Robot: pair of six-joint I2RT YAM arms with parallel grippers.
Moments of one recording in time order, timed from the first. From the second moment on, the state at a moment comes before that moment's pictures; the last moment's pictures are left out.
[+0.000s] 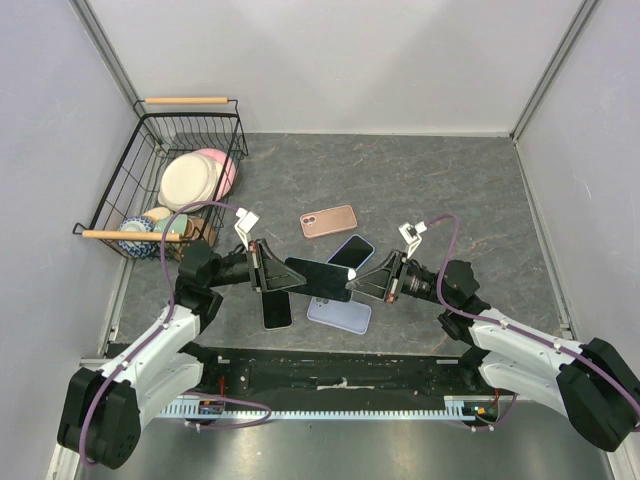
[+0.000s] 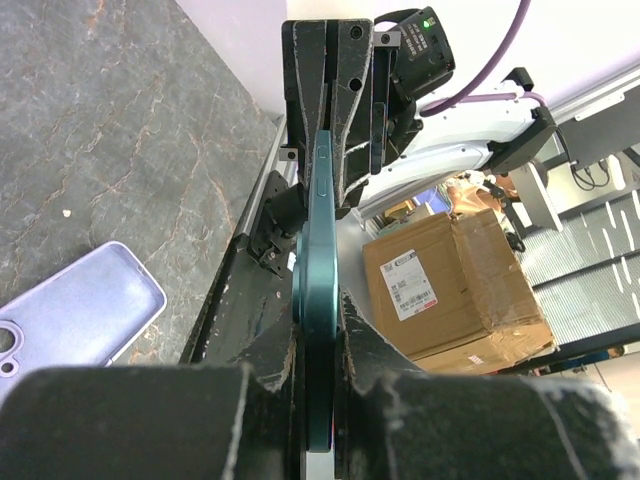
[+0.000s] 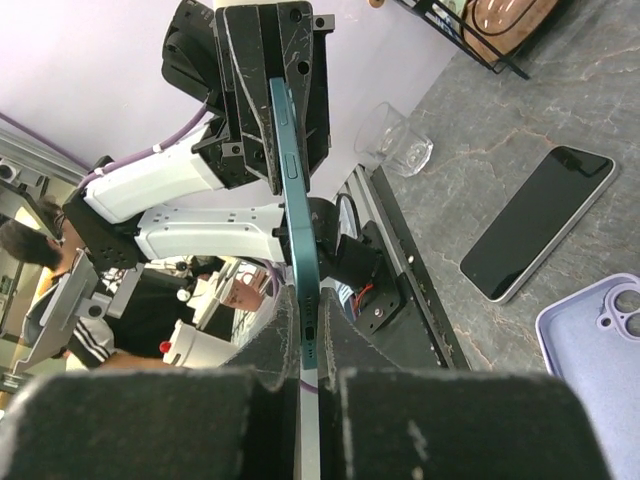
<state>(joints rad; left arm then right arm) -0.35 0.89 0.36 0.64 1.08 -1.00 0.66 0.96 0.25 0.86 -0.62 1.08</state>
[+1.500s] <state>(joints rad) -0.45 0.83 0.49 -0.29 0.26 -0.59 0.39 0.78 0.40 -0.03 -0.56 0.73</state>
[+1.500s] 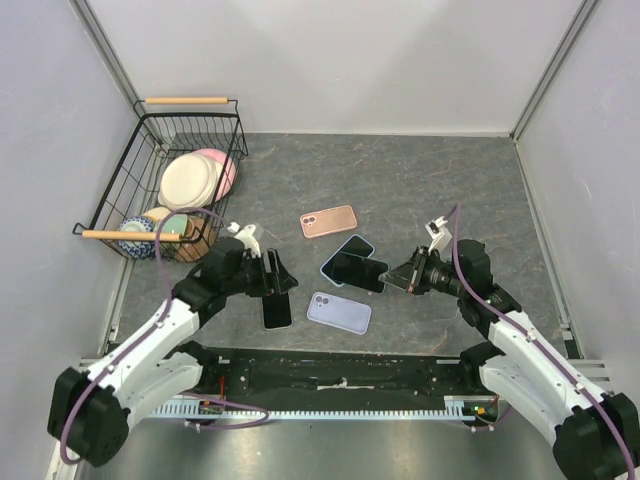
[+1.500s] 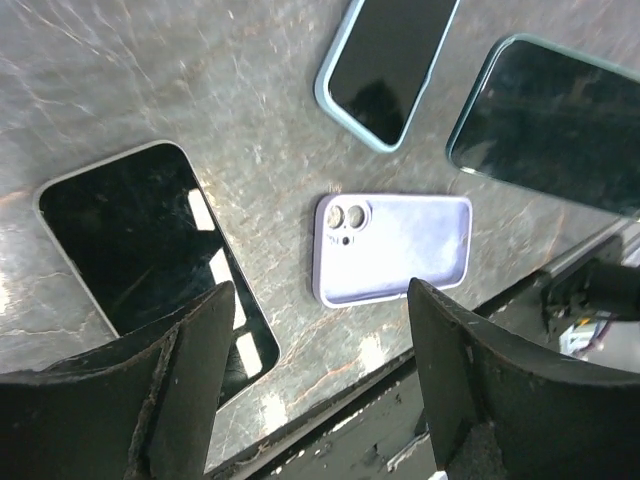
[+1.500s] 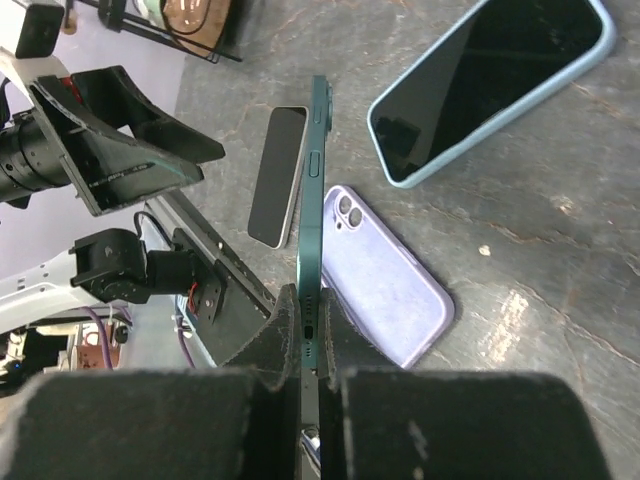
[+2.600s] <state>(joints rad) -0.87 1.45 0.71 -0.36 -0.06 -0.67 0.21 0.77 0.39 -0.11 -0.71 0.72</state>
